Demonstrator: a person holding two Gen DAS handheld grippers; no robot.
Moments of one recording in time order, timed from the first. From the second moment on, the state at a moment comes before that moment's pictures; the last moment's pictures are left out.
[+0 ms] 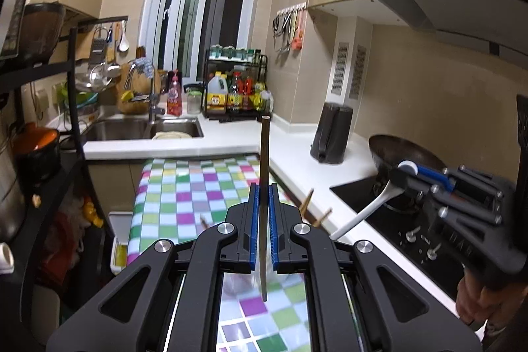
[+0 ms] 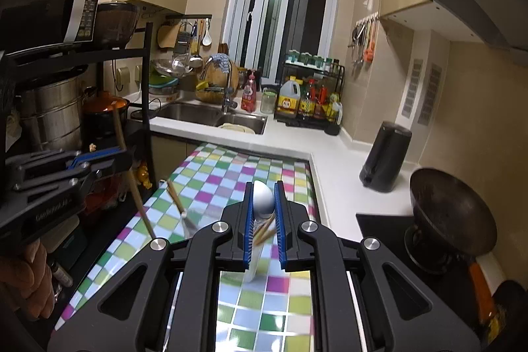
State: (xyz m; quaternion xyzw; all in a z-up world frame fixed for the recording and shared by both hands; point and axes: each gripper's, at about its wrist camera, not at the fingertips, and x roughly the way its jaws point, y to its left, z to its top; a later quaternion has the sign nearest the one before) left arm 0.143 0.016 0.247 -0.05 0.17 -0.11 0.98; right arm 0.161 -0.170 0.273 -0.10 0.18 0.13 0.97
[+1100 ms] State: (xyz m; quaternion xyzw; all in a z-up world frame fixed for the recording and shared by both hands) left arm 0.267 -0.002 0.155 -0.03 0.31 -0.14 0.94; right arm 0.286 -0.152 0.174 -0.06 0.30 0.16 0.94
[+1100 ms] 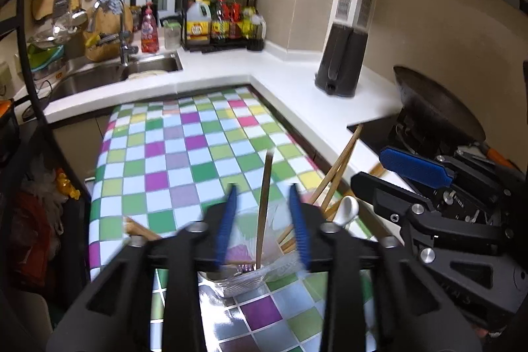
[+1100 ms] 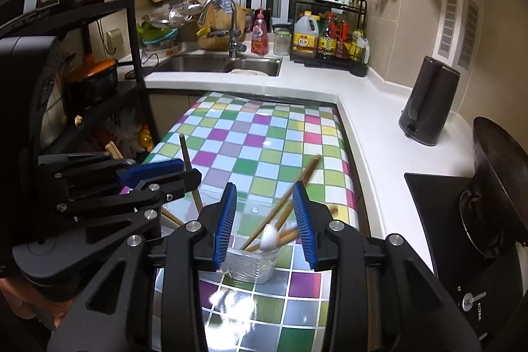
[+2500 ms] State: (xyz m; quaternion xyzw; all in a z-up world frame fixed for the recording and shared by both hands) left arm 0.124 0.003 0.023 -0.06 0.23 0.02 0.97; right arm 0.157 -0.224 0.058 -0.01 0.19 0.07 0.98
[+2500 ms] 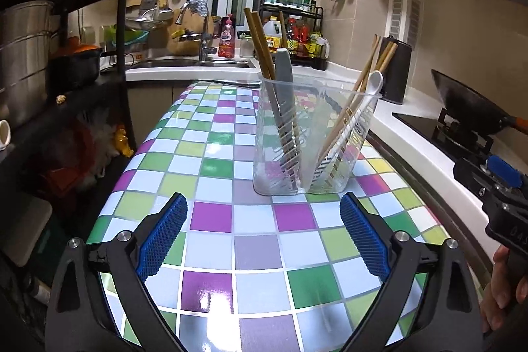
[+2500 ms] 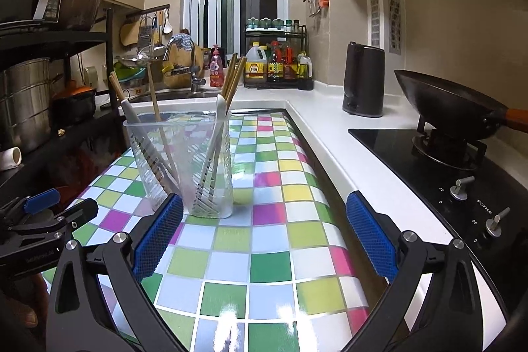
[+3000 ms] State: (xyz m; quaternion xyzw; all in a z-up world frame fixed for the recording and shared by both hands) left arm 0.127 0.000 0.019 -0.05 0.25 0.02 0.97; right arm 0.155 -0.217 0.054 -0.02 0.19 0.08 0.98
